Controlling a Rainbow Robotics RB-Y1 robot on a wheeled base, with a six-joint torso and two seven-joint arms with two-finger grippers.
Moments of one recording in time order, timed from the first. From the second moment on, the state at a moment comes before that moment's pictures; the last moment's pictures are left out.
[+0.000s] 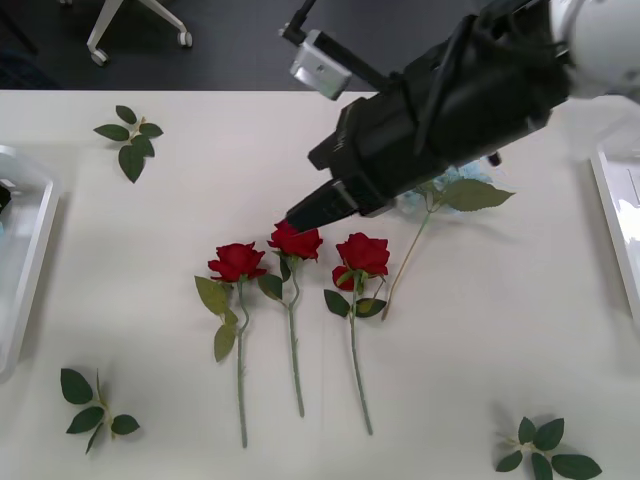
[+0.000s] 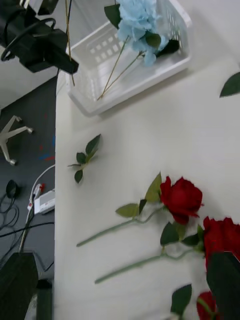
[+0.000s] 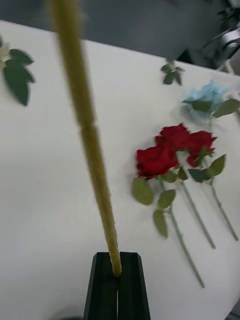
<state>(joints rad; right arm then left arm) -1.06 -0.95 0.72 -1.90 -1.82 1.05 1.83 0.28 0.69 0.70 -1.66 1.83 1.42 -2.39</state>
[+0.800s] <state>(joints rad) -0.93 -0.82 0.56 -1.84 -1.43 1.49 0.96 0.14 0.78 0.80 -1.59 1.16 1.37 -2.16</state>
